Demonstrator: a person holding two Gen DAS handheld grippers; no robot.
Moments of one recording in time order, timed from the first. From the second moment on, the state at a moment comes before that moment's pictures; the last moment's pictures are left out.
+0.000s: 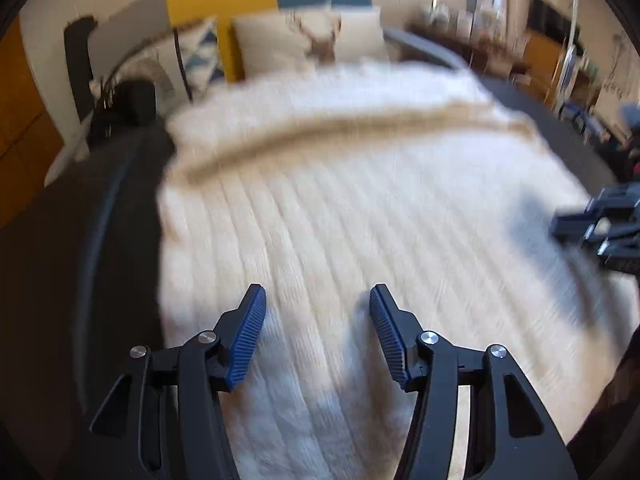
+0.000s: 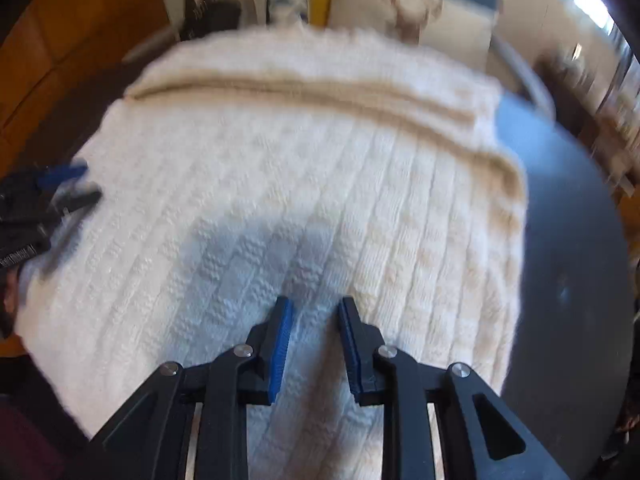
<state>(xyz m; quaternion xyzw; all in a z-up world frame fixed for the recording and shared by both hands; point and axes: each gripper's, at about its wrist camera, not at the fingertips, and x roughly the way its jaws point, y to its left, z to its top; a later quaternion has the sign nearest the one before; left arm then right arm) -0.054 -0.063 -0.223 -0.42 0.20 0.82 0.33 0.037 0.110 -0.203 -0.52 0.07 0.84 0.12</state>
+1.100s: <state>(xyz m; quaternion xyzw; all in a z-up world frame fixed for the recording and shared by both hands) 0.024 -0.160 -0.211 -0.44 0.13 0.83 0.32 0.144 0.050 -0.193 -0.50 0.22 0.83 0.09</state>
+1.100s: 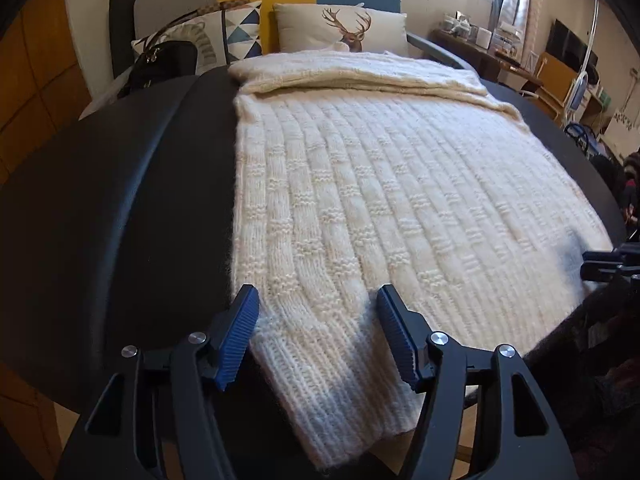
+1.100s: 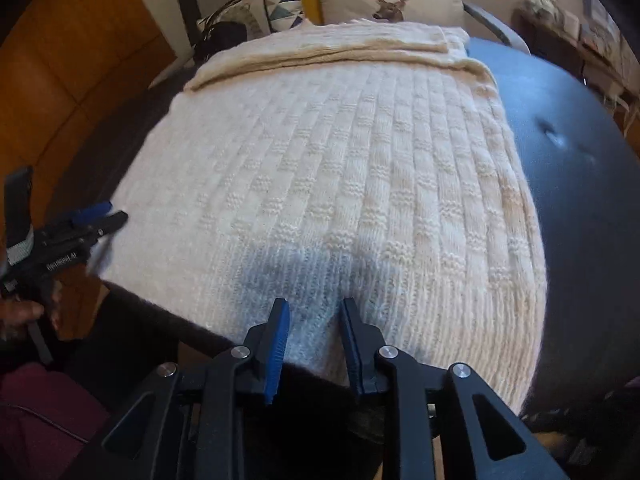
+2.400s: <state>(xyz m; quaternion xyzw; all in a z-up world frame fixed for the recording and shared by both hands) 0.029 -0.216 -0.210 -0.49 0.02 0.79 0.37 0.191 0.126 -0.213 -0.43 0.37 0.82 0.08</state>
